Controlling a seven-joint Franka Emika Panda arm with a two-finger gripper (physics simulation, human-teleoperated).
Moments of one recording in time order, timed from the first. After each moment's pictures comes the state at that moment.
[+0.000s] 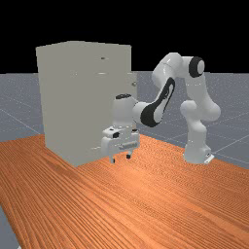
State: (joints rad) arm 0.00 0.39 0.00 -1.92 0.01 2.37 -0.78
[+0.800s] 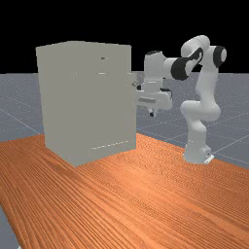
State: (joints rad) arm -0.03 -0.30 0.07 -2.26 0.02 1.93 0.77
